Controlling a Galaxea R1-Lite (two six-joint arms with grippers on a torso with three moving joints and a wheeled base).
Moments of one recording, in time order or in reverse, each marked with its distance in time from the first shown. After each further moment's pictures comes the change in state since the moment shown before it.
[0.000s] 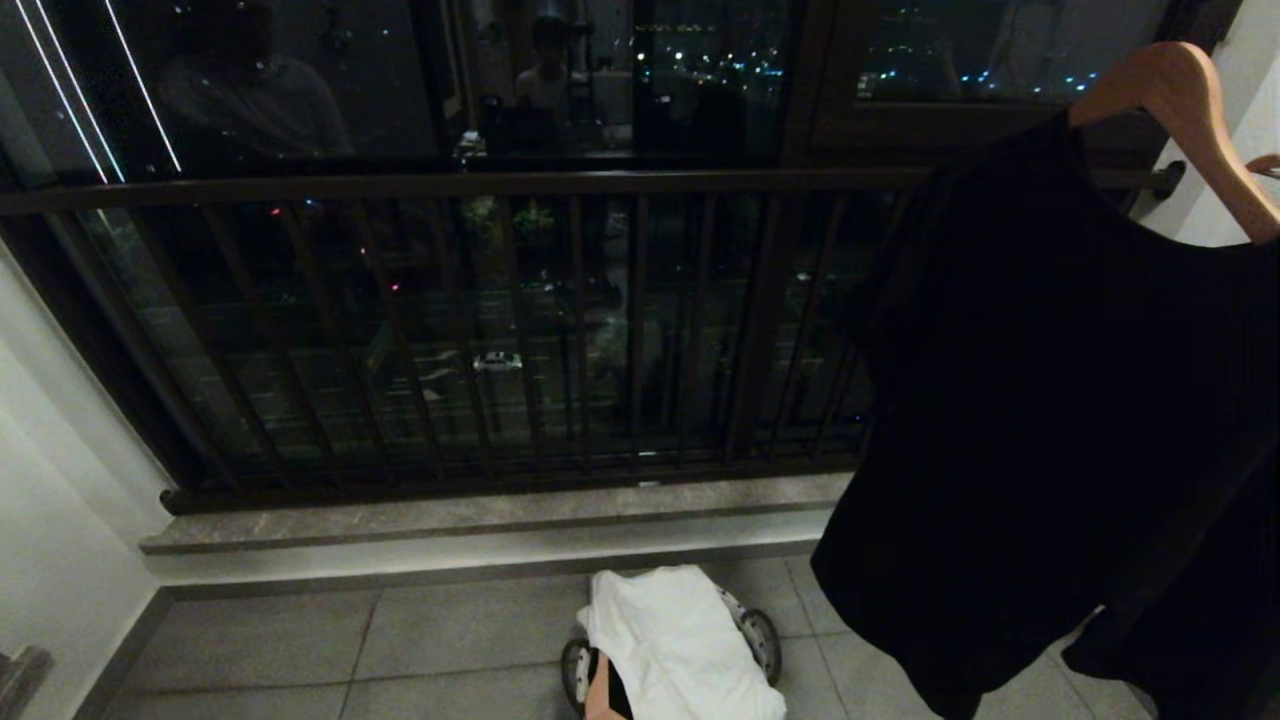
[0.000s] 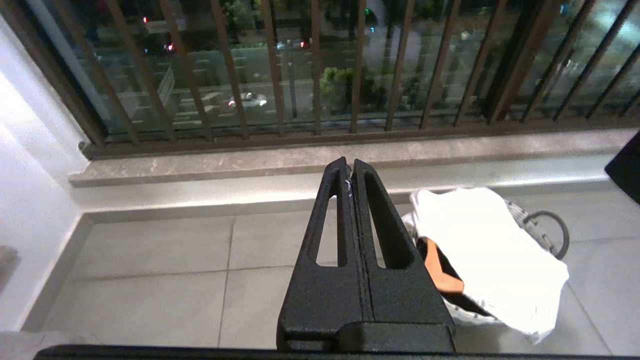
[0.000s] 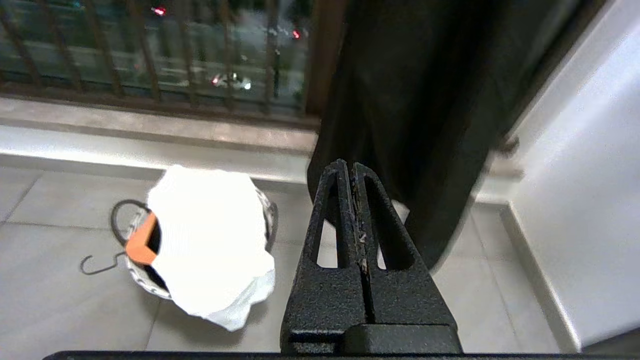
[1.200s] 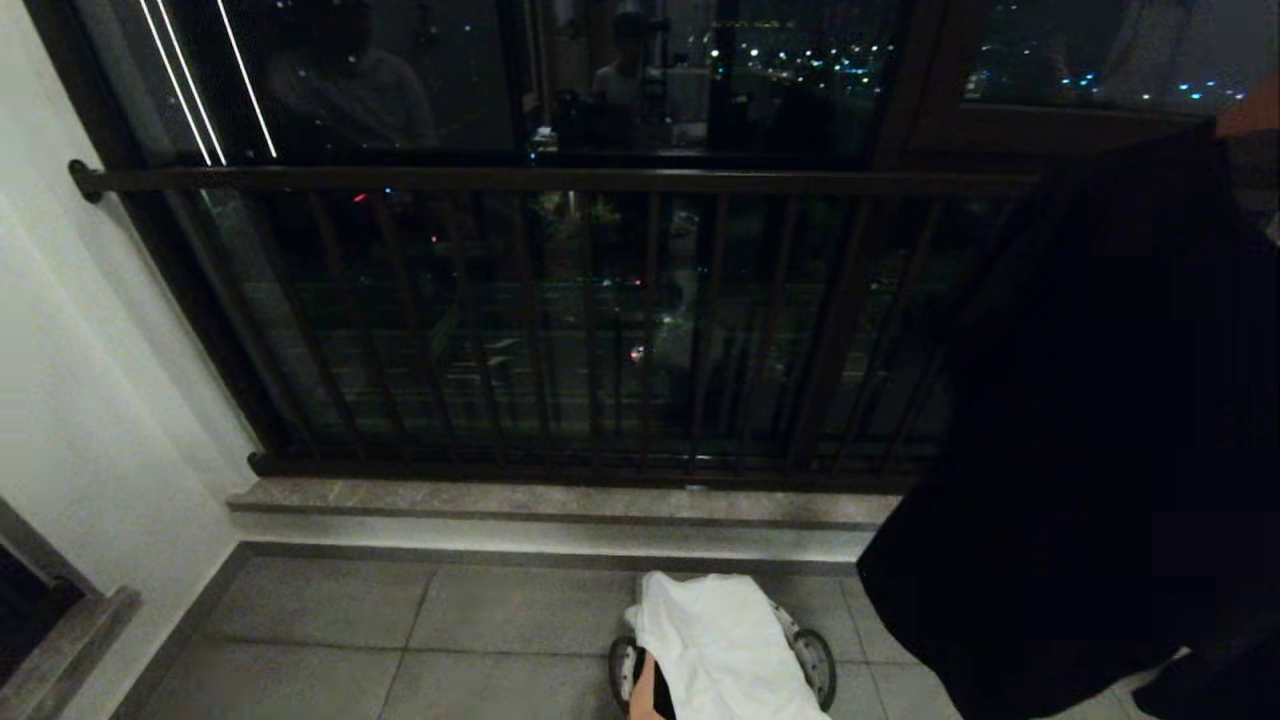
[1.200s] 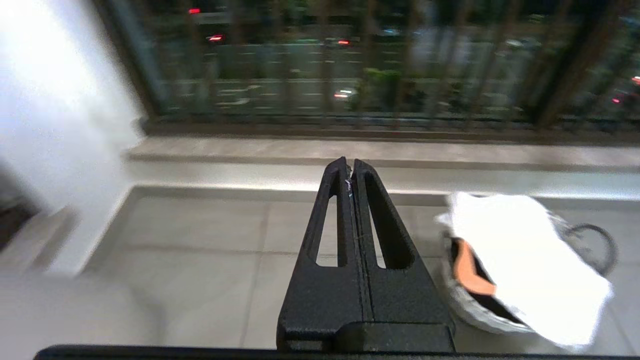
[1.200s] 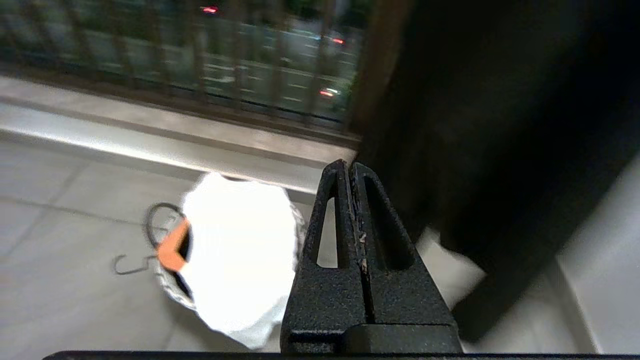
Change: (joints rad) left arm 0.000 0.000 0.000 -0.001 0.000 0.000; right arm 0.000 0.000 0.001 0.000 0.001 -0.009
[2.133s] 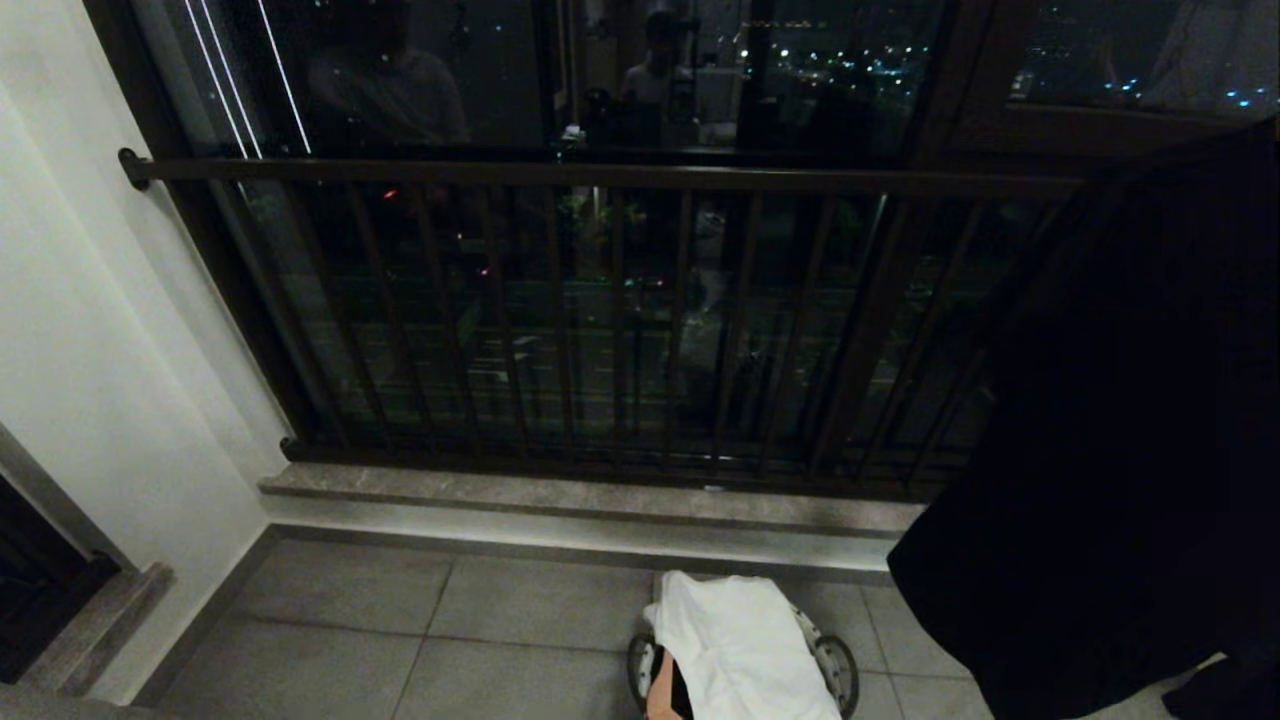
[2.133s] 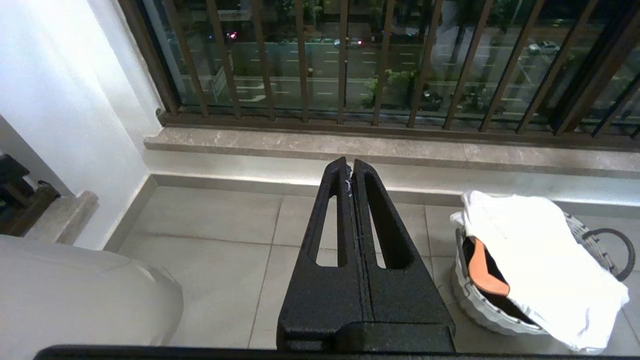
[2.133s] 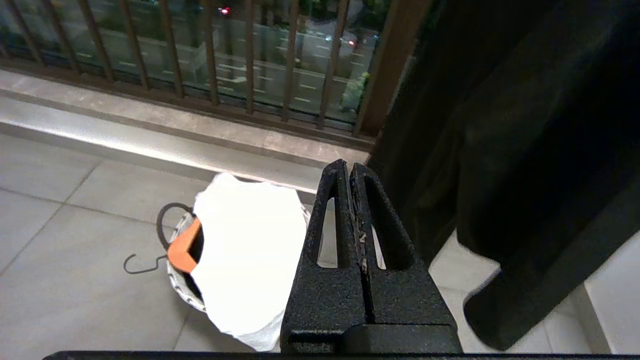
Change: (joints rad) left arm 0.000 0.000 0.000 0.000 0.000 0.000; right arm 0.000 0.000 0.000 0.001 0.000 0.010
